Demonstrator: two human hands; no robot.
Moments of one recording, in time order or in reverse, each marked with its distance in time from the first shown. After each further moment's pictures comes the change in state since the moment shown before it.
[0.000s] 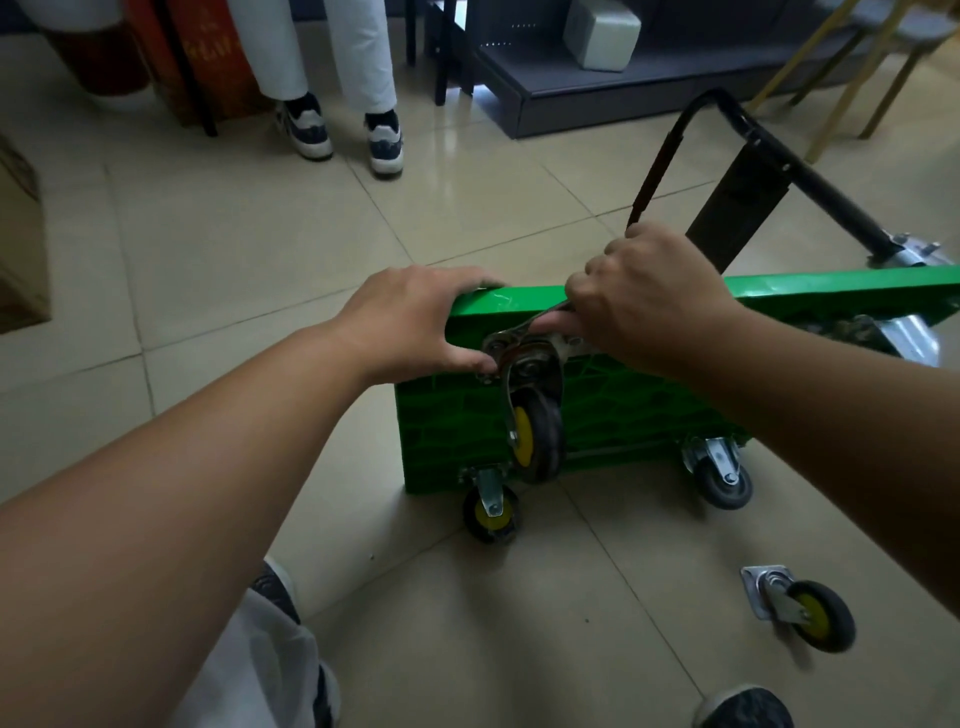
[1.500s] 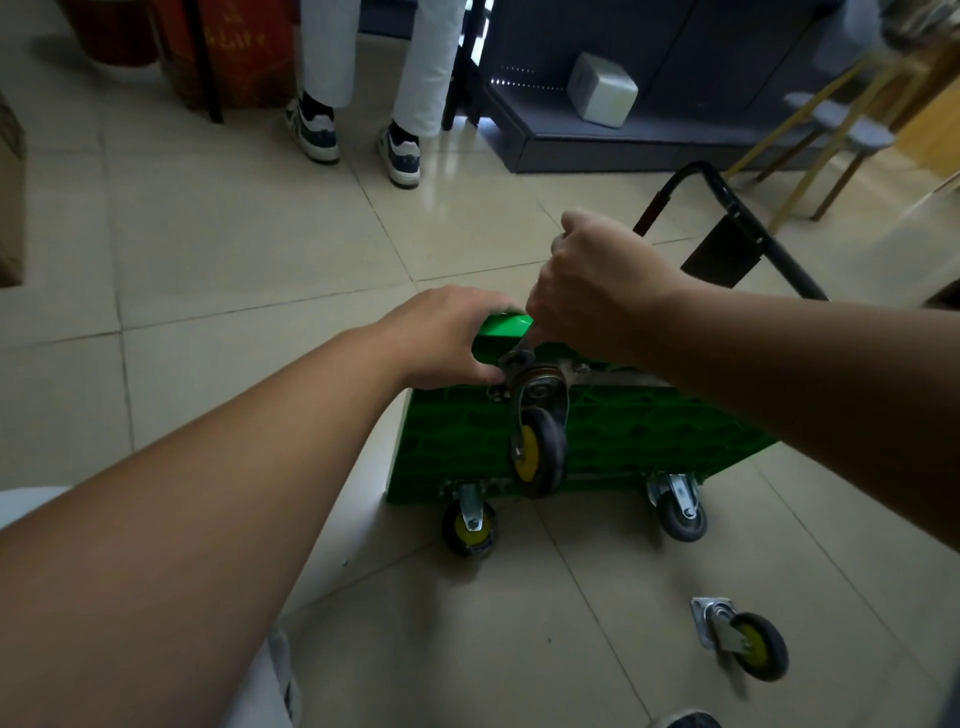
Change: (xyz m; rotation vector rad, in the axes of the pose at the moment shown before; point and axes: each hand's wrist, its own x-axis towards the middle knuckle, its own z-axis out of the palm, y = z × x) left_hand -0.003 -0.007 -0.002 -0.224 -0.027 0.045; right_hand 0.059 -0.014 -0.083 -0.451 -0.252 -0.355
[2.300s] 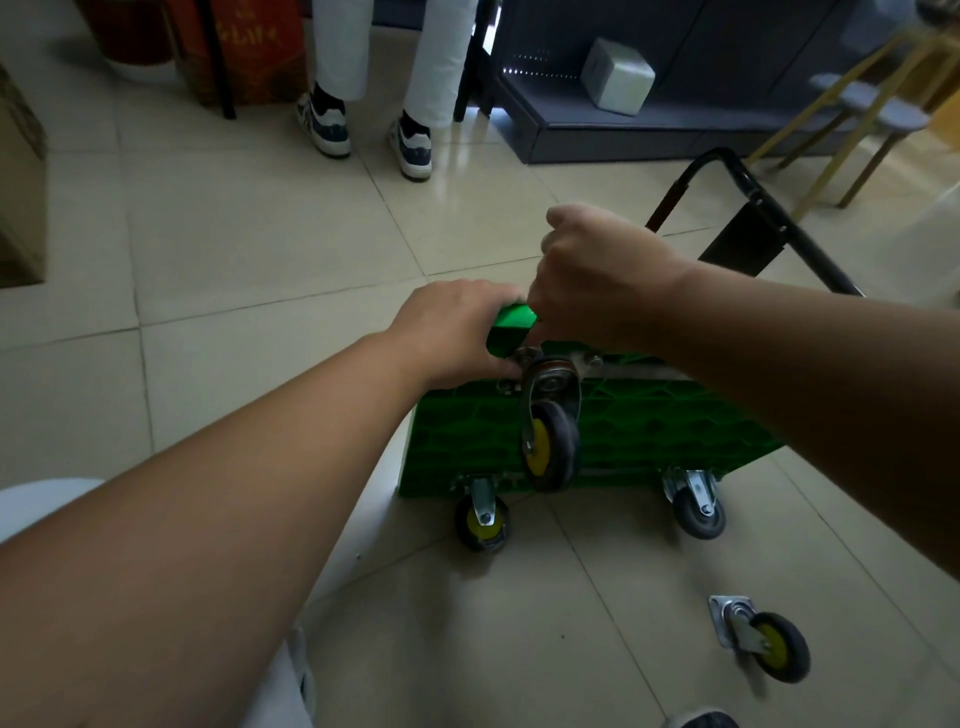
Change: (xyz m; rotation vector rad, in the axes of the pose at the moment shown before) left_hand 0.001 0.010 0.004 0.197 0.106 -0.076; right_hand 0.018 -0.002 0.025 0.004 0.215 -0.066
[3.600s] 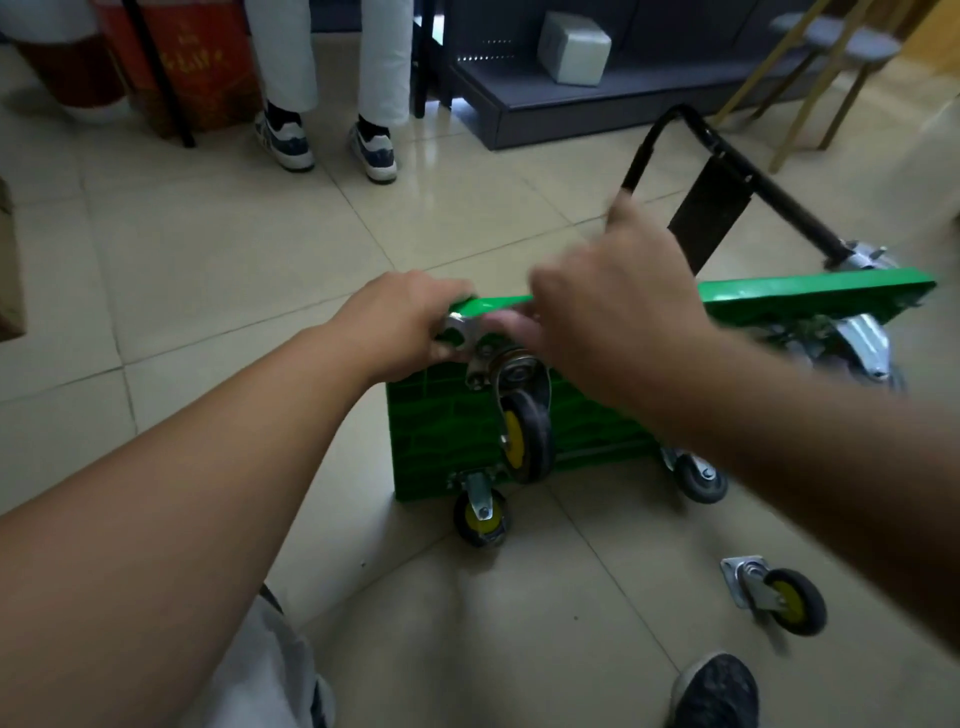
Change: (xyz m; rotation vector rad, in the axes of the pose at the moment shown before) left_hand 0.008 -0.005 0.000 0.148 -0.100 0.075; right_hand -0.061 -0.036 -0.042 0.515 -0.124 0.659
